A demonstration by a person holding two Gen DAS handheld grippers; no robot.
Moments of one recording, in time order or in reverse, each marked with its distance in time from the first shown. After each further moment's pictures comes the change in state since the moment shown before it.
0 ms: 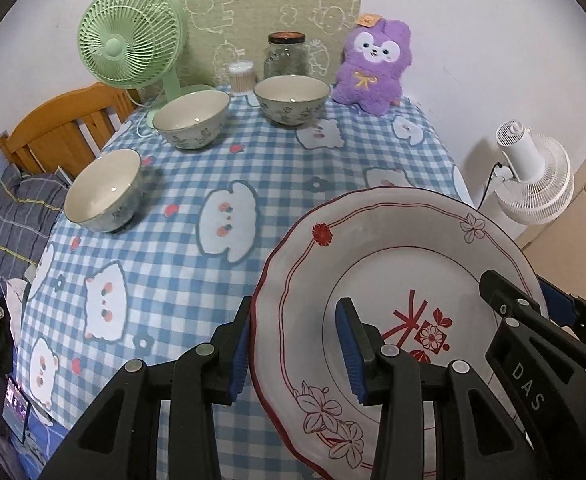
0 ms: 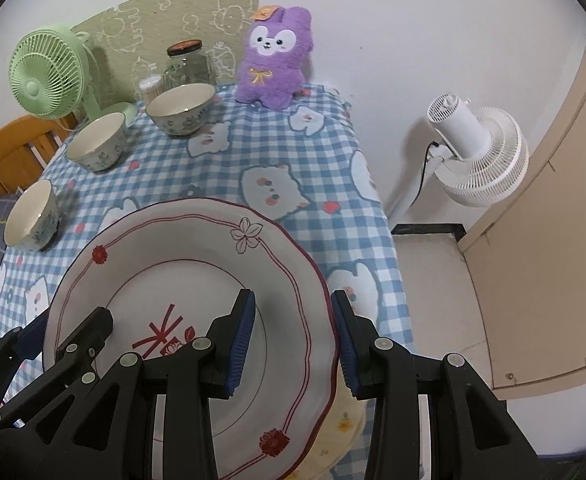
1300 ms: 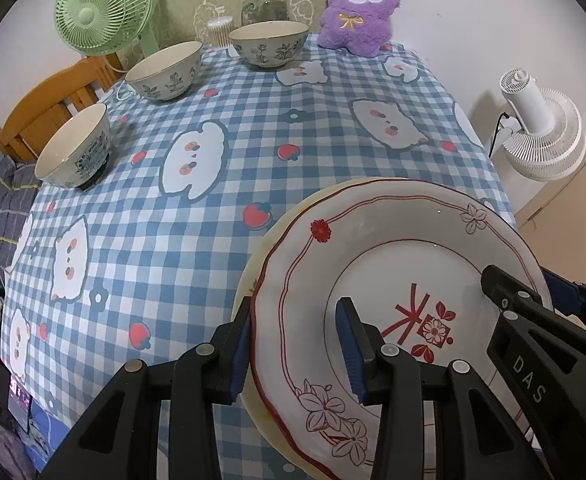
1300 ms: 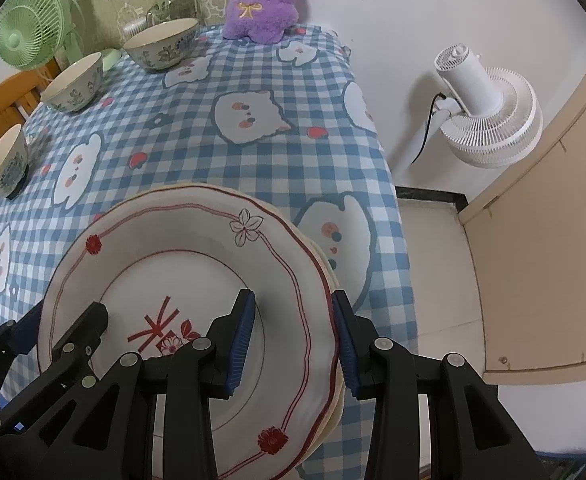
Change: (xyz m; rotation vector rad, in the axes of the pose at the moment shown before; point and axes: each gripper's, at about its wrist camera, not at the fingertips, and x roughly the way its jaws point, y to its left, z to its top) left arm 0.044 -0.032 -0.040 0.039 0.096 0.039; right arm 0.056 -0.023 -0.037 -0.037 0.147 -0.008
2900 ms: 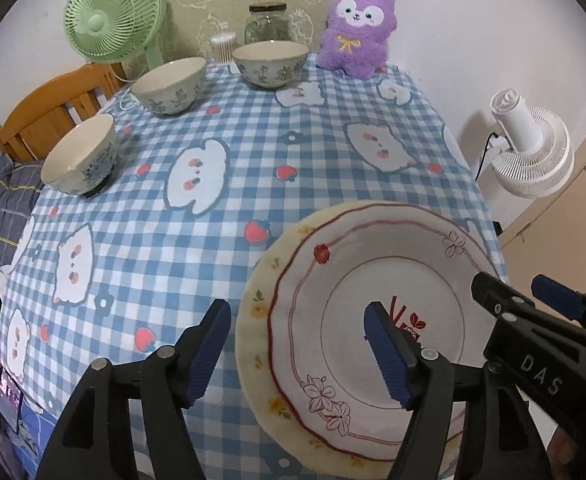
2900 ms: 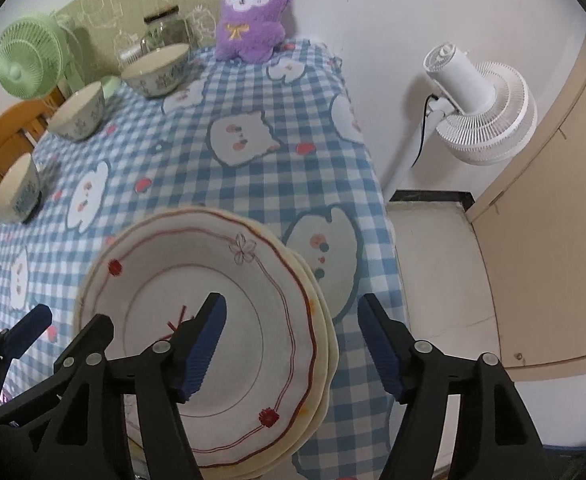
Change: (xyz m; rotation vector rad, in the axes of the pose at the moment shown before) left arm -0.024 0.006 0.003 -0.028 -0.053 -0.045; right arm -0.023 -0.019 0.005 0.057 -0.052 0.059
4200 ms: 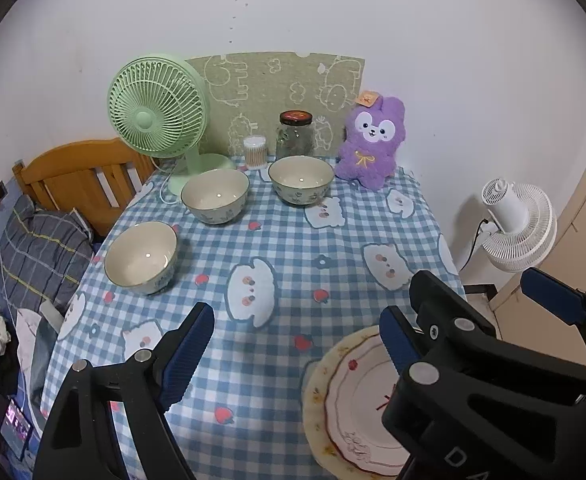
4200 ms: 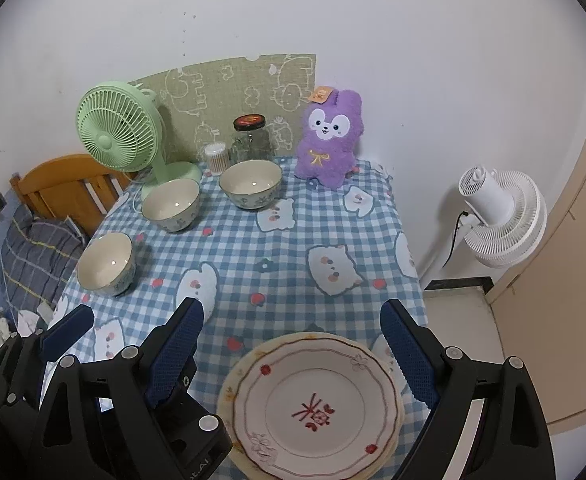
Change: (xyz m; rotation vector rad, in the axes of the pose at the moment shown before) left arm -0.098 0.052 0.063 -0.015 -0.245 0.002; right arm -0.120 0.099 0.053 -0.074 -0.281 0.083
